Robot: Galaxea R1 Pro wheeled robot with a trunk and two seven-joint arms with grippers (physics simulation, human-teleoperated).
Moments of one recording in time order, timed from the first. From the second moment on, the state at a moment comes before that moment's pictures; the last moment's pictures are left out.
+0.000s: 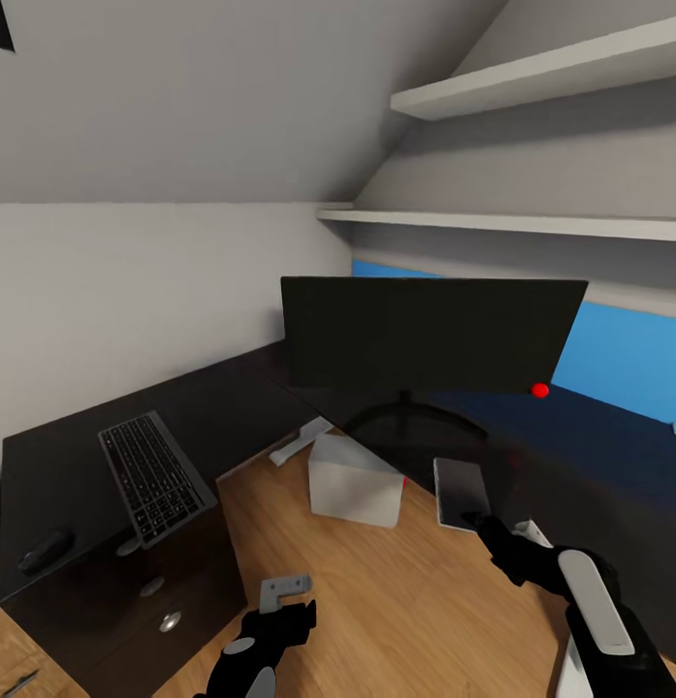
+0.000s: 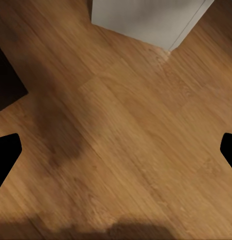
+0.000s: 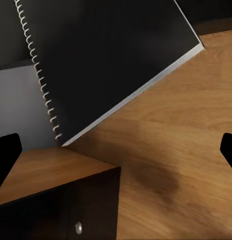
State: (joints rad) left arm -0.17 -0.07 -0.44 -1.18 0.50 0.40 0.45; right arm -0.35 -0.10 -0.24 -1.21 -1.09 0.75 -0.37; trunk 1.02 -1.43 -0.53
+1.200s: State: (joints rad) left arm -0.17 -0.07 -0.45 -1.18 0.50 0.40 0.45; right arm -0.35 -0.11 -0.25 -1.18 -1.09 0.77 -0.29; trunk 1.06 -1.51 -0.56
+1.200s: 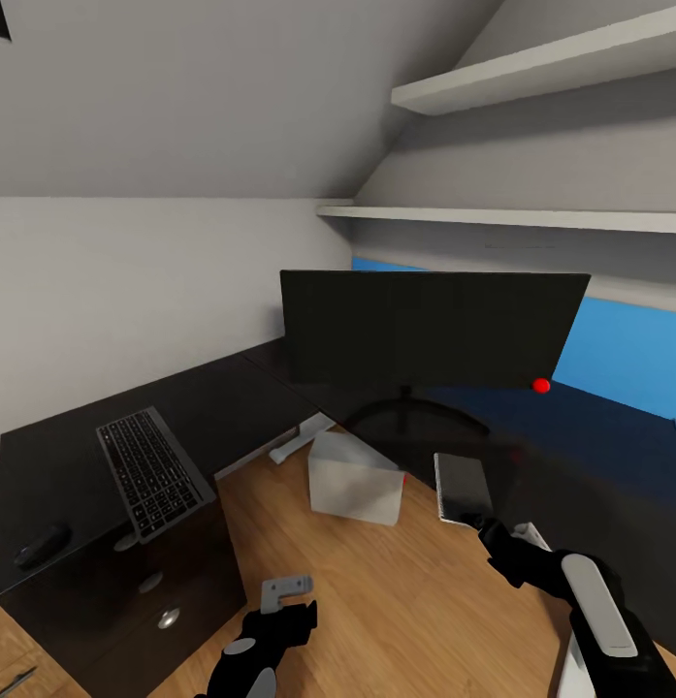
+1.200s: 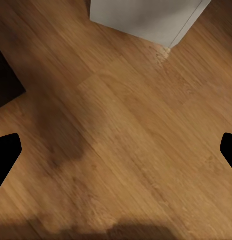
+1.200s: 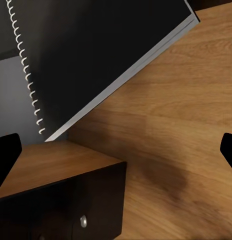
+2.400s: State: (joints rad) left arm -0.17 -0.06 -0.45 -1.18 0.50 0.40 0.45; right arm -0.35 -0.11 -0.25 -1.18 -1.09 0.77 -0.29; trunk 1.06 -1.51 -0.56
